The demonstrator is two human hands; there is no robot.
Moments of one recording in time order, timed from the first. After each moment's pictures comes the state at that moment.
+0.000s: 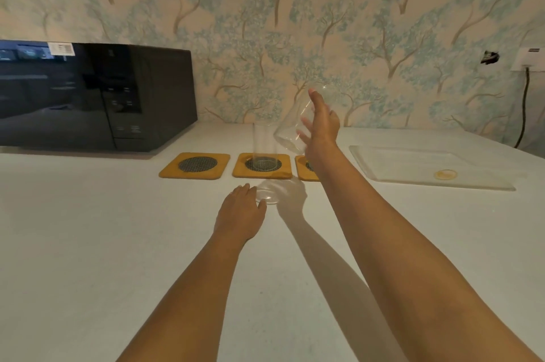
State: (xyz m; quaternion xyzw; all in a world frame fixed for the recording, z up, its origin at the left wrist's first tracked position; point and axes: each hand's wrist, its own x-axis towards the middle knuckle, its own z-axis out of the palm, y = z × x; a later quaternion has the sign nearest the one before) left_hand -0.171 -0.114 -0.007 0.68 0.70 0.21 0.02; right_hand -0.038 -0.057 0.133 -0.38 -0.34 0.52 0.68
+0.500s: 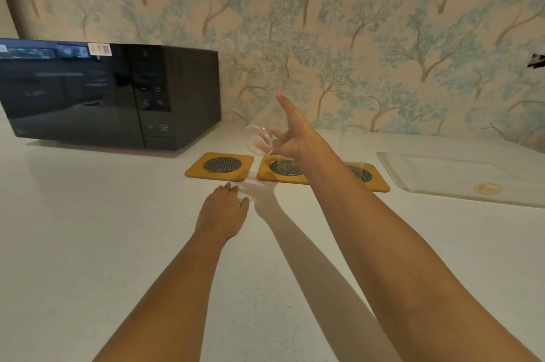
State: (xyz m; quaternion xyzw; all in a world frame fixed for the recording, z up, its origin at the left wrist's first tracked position) left_hand -0.244 -0.117 -0.003 0.61 0.76 0.21 0.01; right_hand -0.118 -0.058 0.142 -0.32 -0.36 0.75 0.45
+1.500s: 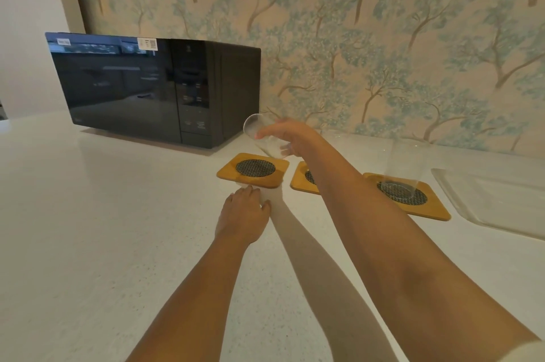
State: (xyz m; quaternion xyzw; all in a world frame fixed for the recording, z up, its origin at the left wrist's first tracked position) left_hand -0.260 -0.102 -0.007 0.57 0.78 0.25 -0.03; right_hand -0.192 -0.008 0.132 -0.49 -0.69 0.46 0.26
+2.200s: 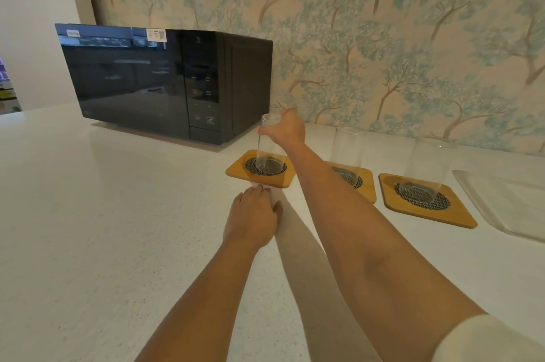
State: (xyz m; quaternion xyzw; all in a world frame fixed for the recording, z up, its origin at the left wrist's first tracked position) left_hand -0.259 -0.100 -0.006 0.53 0.80 0.26 0.00; right_hand -0.239 0.026 0.102 -0.49 -0.73 0.26 0.40
